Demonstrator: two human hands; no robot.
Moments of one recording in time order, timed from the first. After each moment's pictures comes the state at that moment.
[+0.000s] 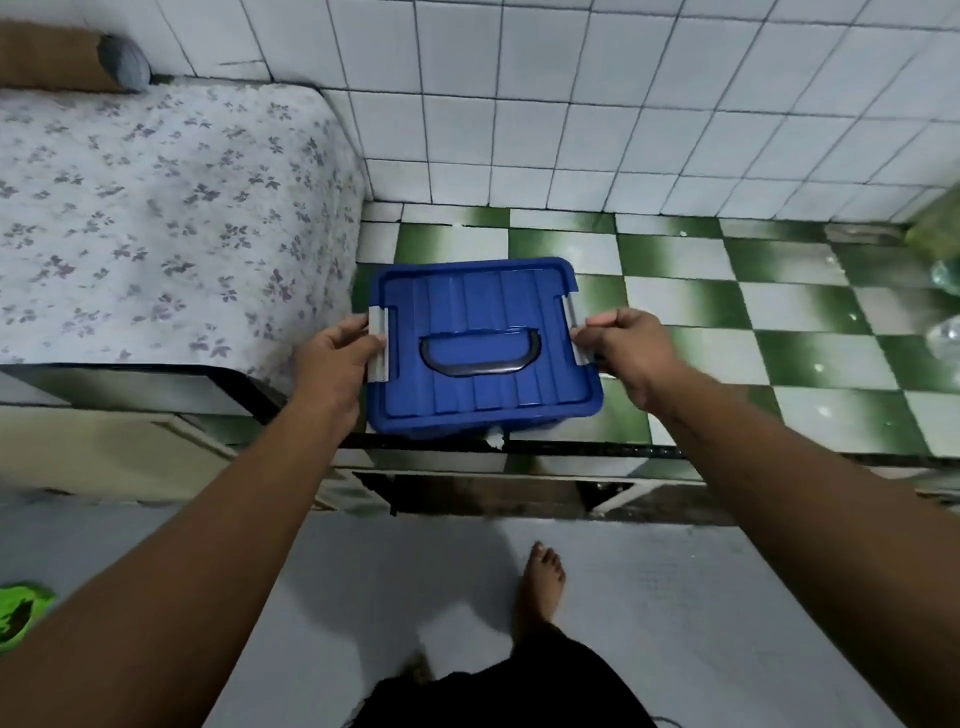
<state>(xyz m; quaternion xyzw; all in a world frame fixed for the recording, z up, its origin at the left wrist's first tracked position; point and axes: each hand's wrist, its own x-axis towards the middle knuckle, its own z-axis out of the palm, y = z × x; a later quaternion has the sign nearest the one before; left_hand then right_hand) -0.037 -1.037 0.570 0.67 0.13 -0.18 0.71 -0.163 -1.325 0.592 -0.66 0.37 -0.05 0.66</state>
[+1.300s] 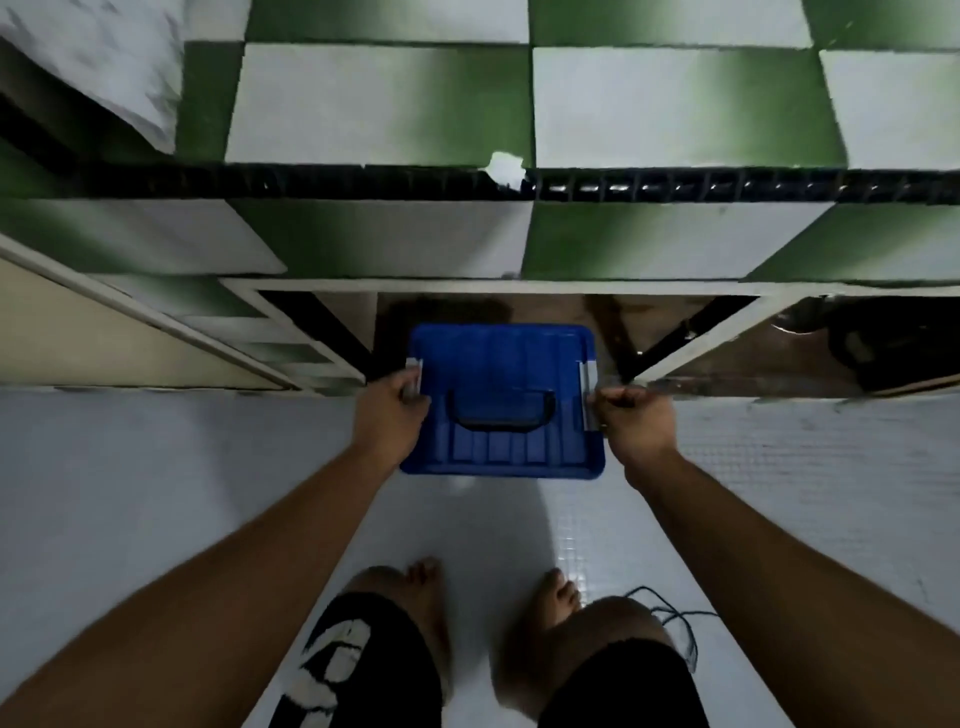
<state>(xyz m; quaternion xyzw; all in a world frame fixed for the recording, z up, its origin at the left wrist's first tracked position) -0.190 -0.999 0.204 0.87 -0.01 -0.26 0.41 -0.334 -1.240 0.202 -0.64 0.52 -0.03 0.57</state>
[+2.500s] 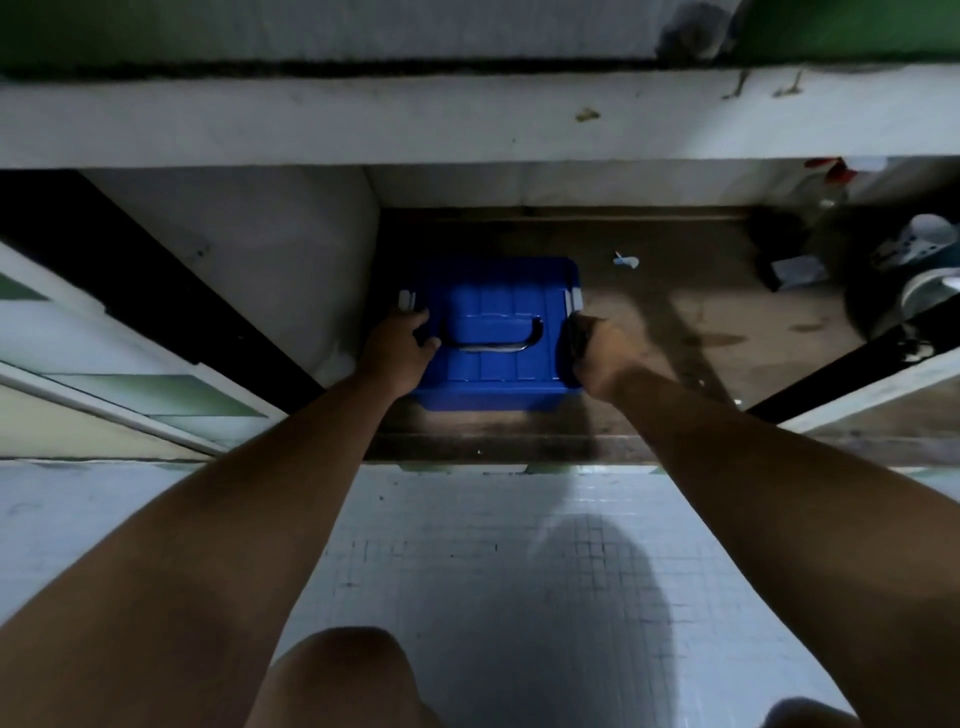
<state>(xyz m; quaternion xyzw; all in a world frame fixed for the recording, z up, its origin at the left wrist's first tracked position) 0.005 -1.064 -0.044 0.93 -0.18 -0.20 0.27 -0.129 -1.295 -0.028 -0.88 0.33 0.13 0.32</state>
